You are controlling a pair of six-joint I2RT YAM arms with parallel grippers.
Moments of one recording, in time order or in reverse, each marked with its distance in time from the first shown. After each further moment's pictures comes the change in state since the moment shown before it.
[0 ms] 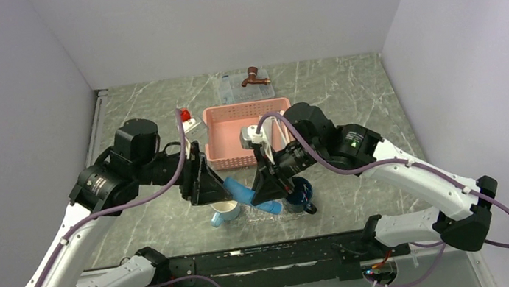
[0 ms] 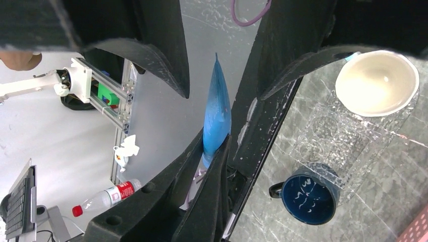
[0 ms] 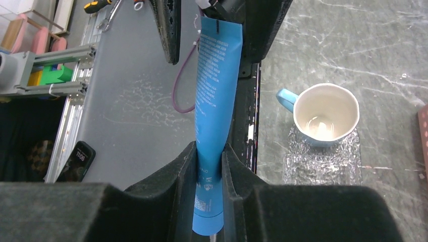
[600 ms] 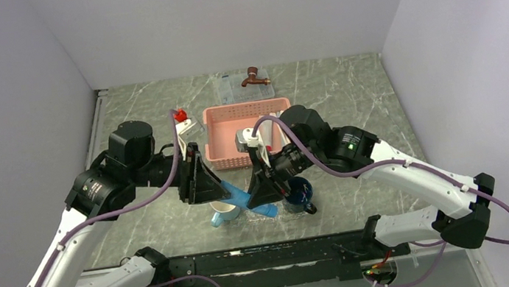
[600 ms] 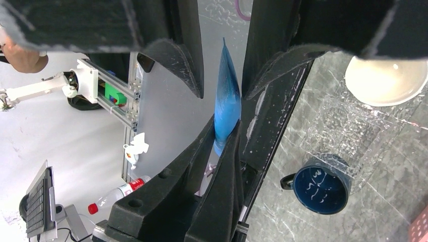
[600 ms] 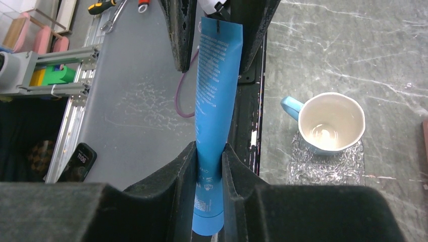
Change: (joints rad) left arm 0.000 -0.026 -0.005 0.043 0.037 -0.030; right arm 0.043 0.012 0.008 0.031 0.017 0.022
